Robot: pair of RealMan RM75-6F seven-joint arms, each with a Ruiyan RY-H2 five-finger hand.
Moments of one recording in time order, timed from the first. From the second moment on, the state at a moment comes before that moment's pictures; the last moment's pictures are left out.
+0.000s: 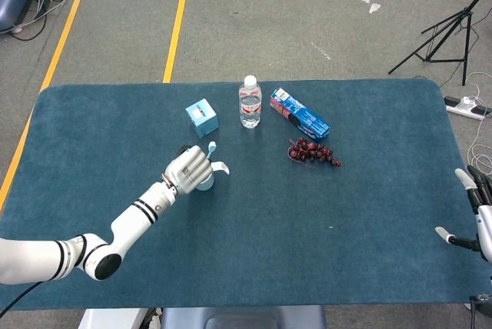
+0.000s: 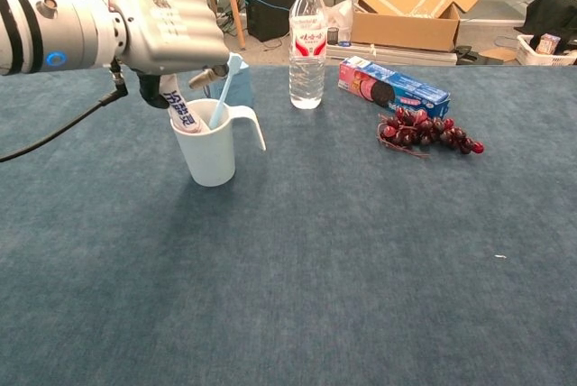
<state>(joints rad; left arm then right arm) -1.22 -1.30 0.06 -1.69 0.87 0.96 1.22 0.03 -0.98 0.10 -1.67 -1.41 1.46 0.09</state>
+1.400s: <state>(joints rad) -1.20 -1.36 0.04 -1.62 1.00 0.99 1.21 0.04 -0.97 0.10 -1.67 -1.40 1.46 0.10</state>
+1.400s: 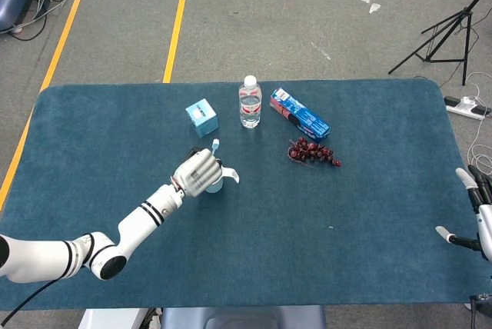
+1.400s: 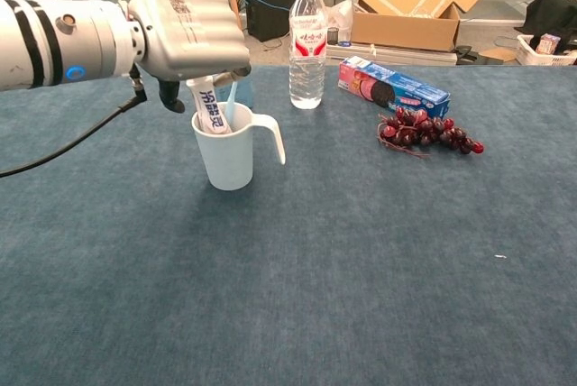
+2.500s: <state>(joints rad) -1.03 -1.24 0.04 -1.85 1.17 1.23 1.17 0.04 -0.98 0.10 -1.67 -1.40 1.46 0.08</state>
